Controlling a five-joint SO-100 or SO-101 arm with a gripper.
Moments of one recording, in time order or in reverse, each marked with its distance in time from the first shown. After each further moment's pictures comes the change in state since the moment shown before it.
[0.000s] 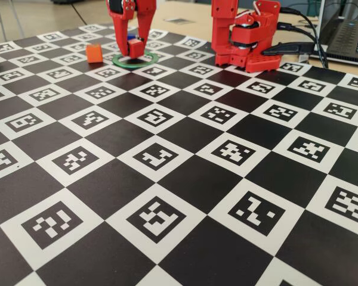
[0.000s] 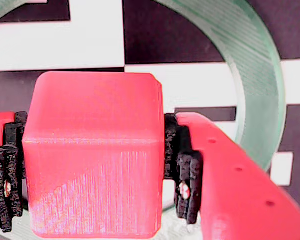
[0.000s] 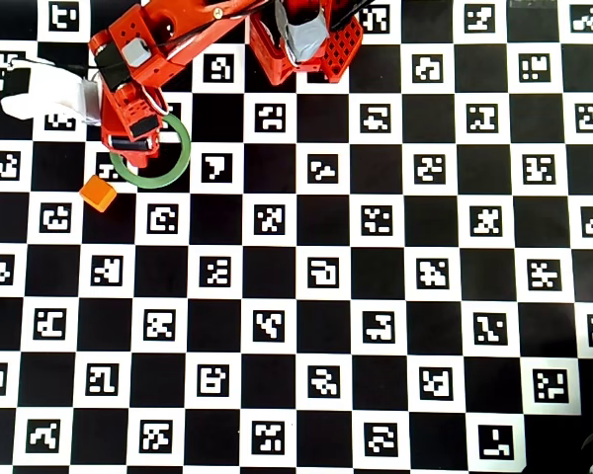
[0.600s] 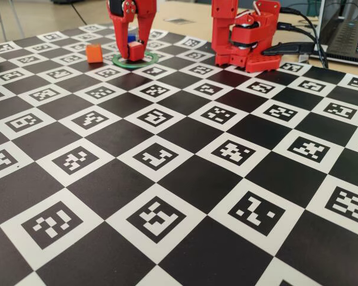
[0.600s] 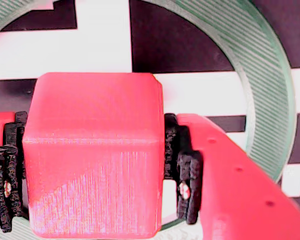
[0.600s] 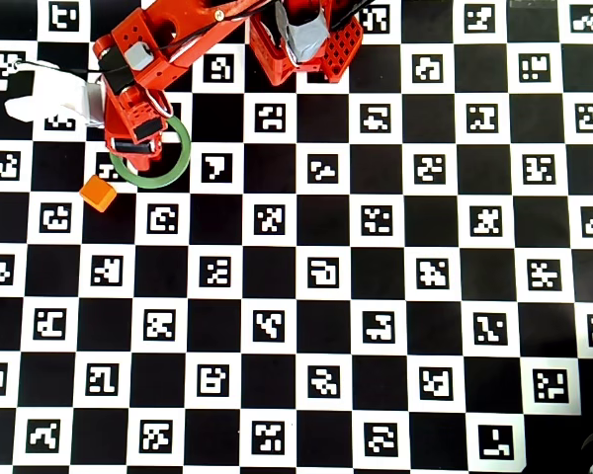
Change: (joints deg) arm -0.2 0.0 0.8 -2.4 0.8
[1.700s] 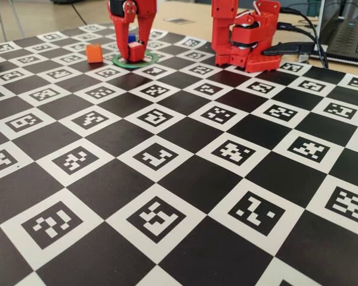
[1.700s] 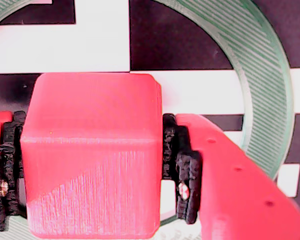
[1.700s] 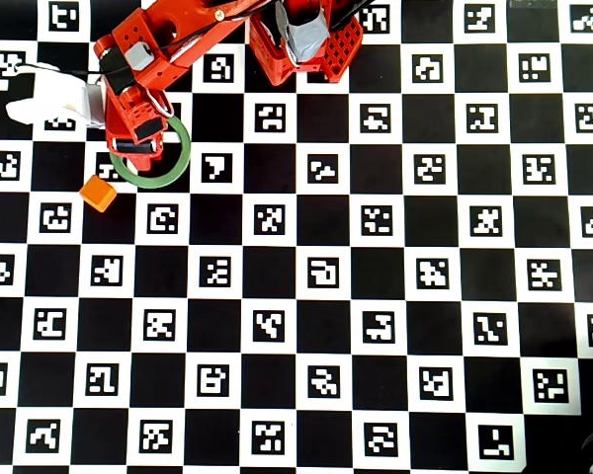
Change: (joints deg) arm 0.3 0.0 0.5 0.0 -1.4
